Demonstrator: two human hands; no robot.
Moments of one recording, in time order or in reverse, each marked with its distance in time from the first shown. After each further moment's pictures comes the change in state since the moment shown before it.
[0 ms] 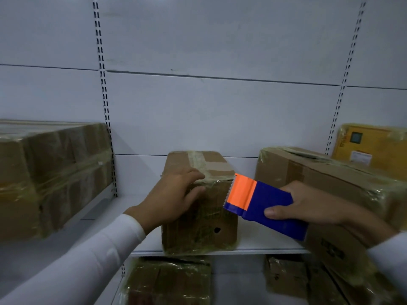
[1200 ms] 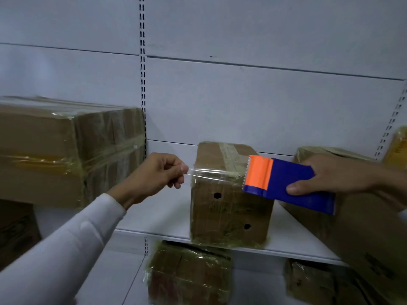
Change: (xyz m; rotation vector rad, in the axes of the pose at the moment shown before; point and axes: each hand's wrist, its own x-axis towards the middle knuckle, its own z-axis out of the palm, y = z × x) left_hand -0.042 -0.058 -0.055 -0.644 0.072 -0.422; right_hand 0.056 -0.050 -0.026 -0.355 -0.094 0.018
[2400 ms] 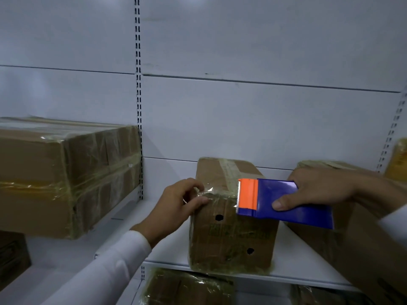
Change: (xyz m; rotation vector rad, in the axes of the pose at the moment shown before) left_hand 0.023 -0.035 0.044 0.197 0.090 0.273; right_hand 0.029 -0.016 -0.006 -0.132 -0.040 0.114
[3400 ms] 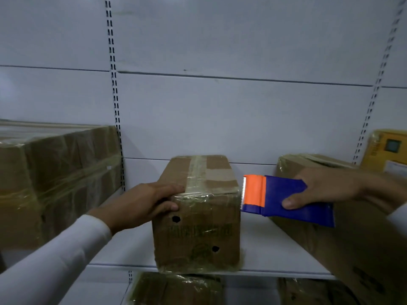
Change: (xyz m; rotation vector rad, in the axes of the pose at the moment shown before) left_hand 0.021 -0.012 -0.036 0.502 -0.443 0.223; right_hand -0.021 0.054 -0.005 0.089 -0.015 0.013
